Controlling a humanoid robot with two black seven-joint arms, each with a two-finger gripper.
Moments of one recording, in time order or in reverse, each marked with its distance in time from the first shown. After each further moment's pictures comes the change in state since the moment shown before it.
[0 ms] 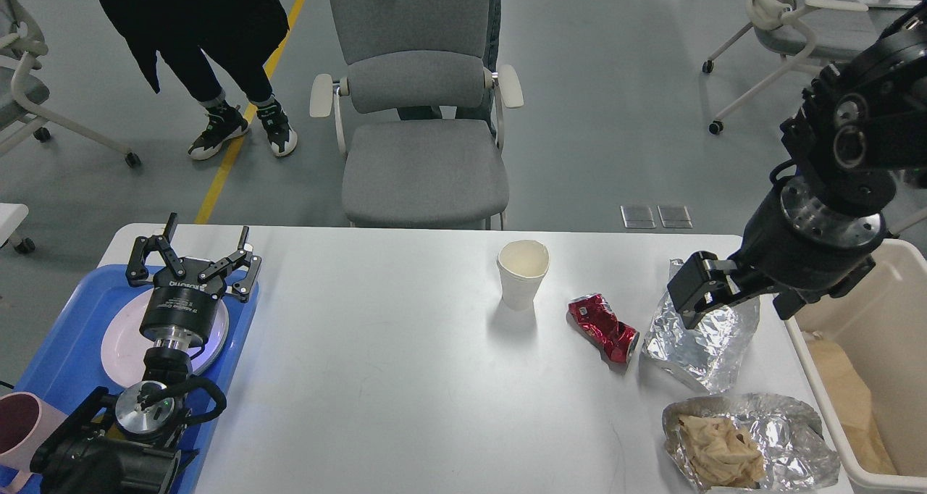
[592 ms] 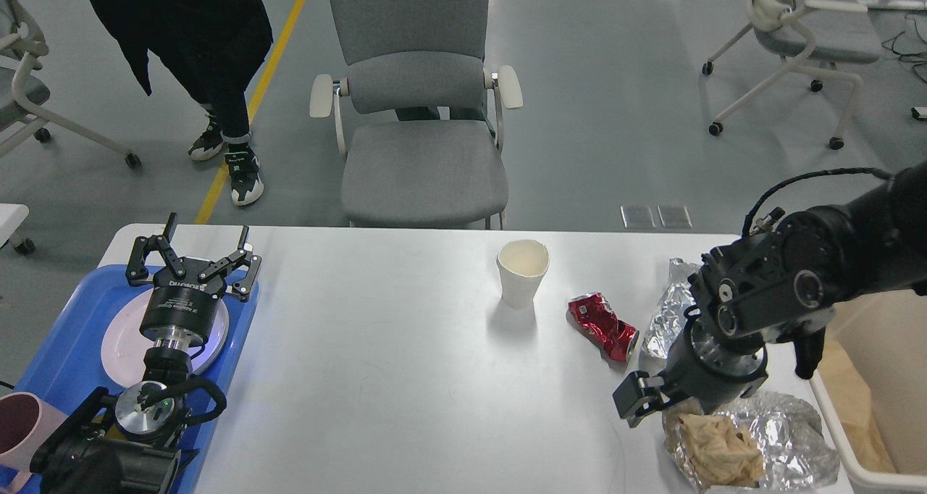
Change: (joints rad) left arm 0.000 0.000 0.000 0.000 0.000 -0.005 0.000; right arm -0.608 0.120 0.133 -0.088 -0.055 -0.461 -0.012
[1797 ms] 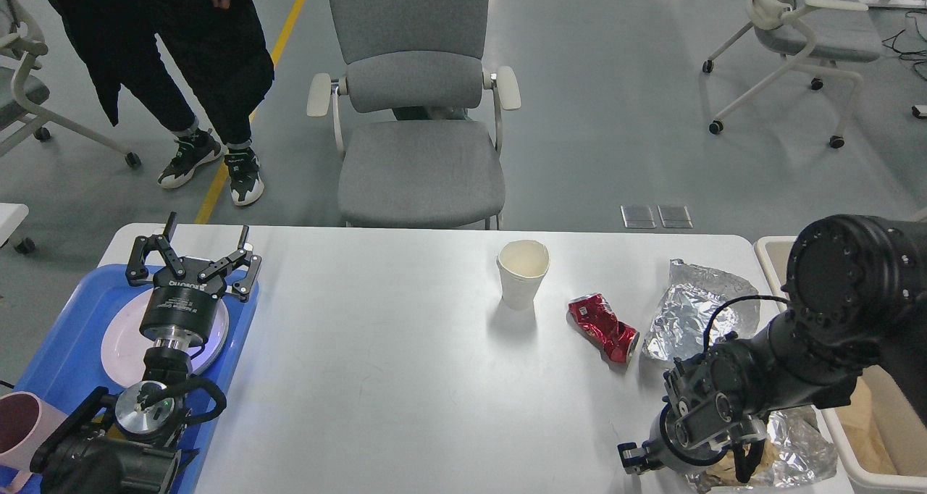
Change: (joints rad) left arm 0.000 0.000 0.000 0.000 0.000 0.000 0.000; right arm -0.433 0.104 -0.015 -0.284 0.003 -0.208 -0.094
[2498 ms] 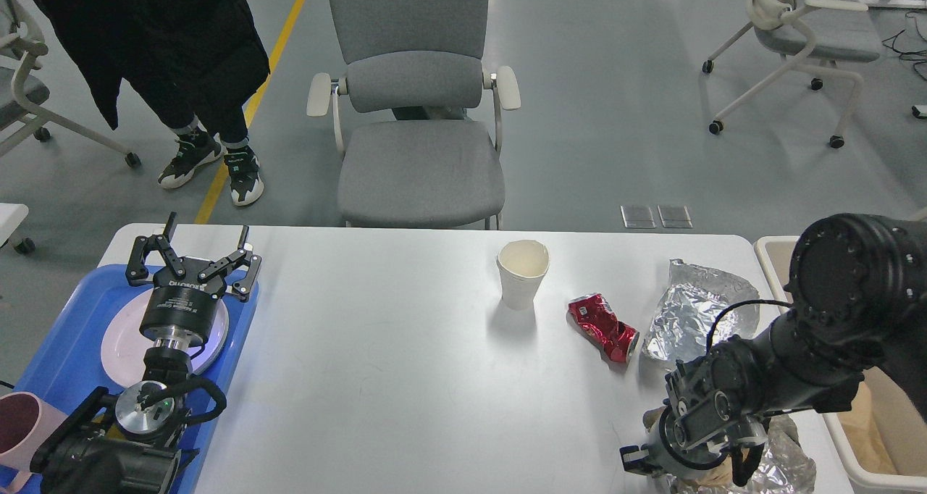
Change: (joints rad) left arm 0.000 0.000 0.000 0.000 0.000 0.000 0.000; right arm 0.004 -0.006 0.014 0.014 0.049 0.000 -0.005
